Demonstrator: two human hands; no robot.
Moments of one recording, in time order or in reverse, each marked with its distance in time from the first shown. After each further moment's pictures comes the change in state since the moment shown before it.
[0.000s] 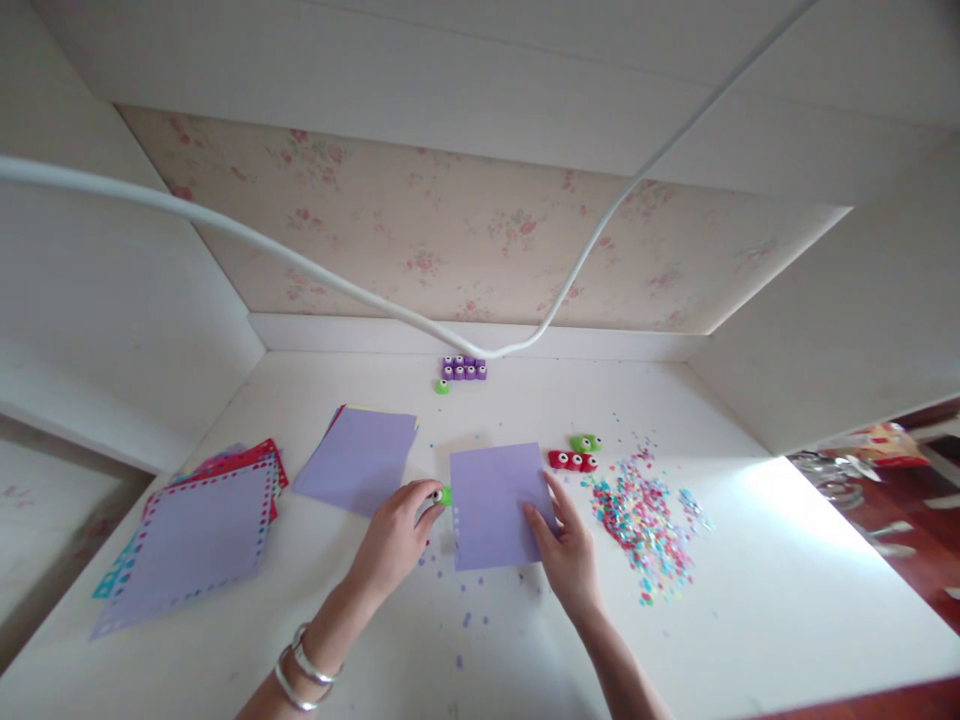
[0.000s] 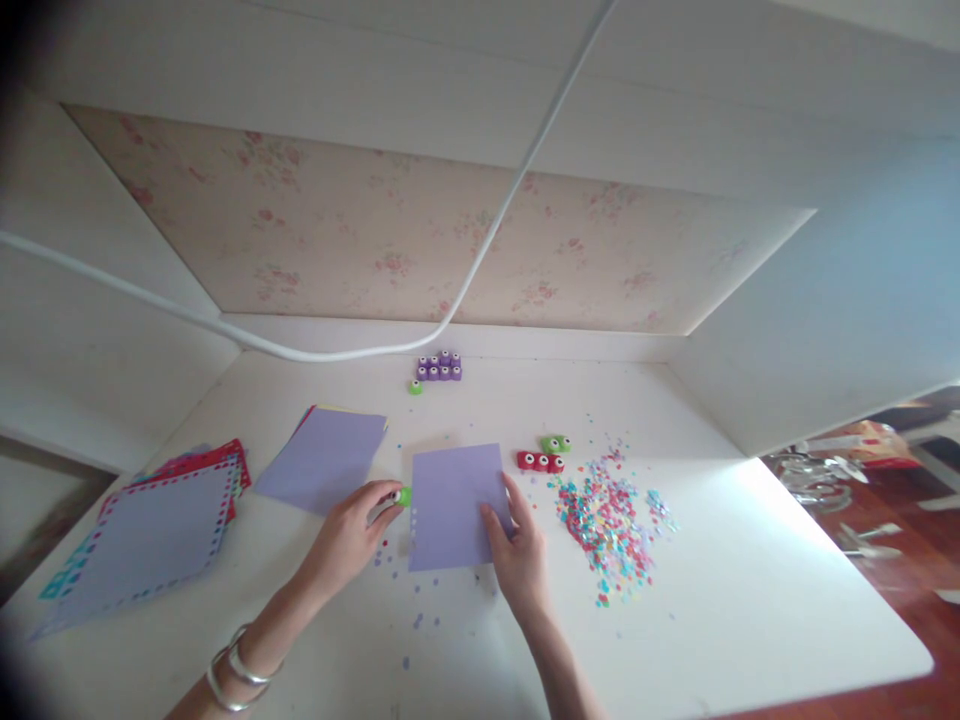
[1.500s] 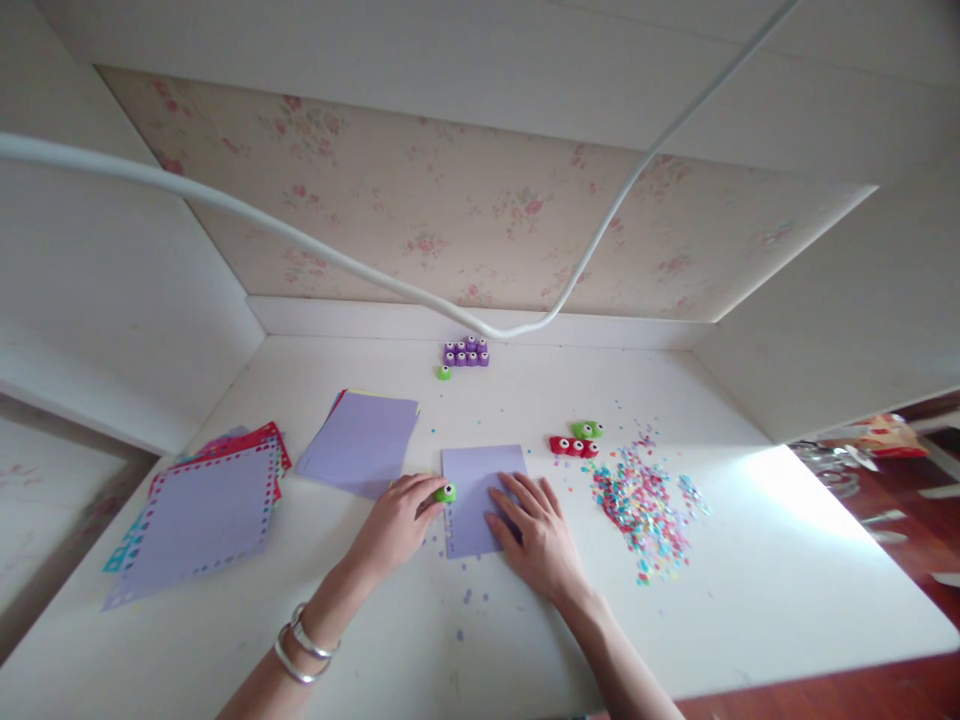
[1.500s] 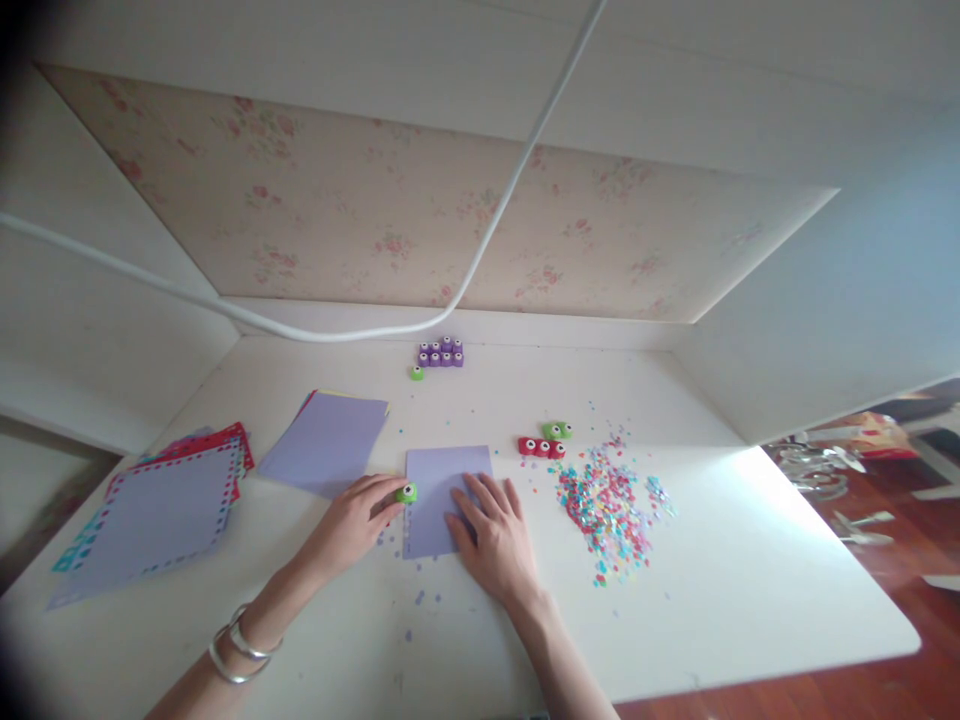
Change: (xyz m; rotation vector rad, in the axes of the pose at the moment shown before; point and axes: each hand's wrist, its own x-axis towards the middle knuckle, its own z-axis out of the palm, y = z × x) left_hand -0.009 -0.011 0.001 0.042 -0.130 0.018; right_hand -0.005 0.005 0.005 -0.819 -0.354 -0.685
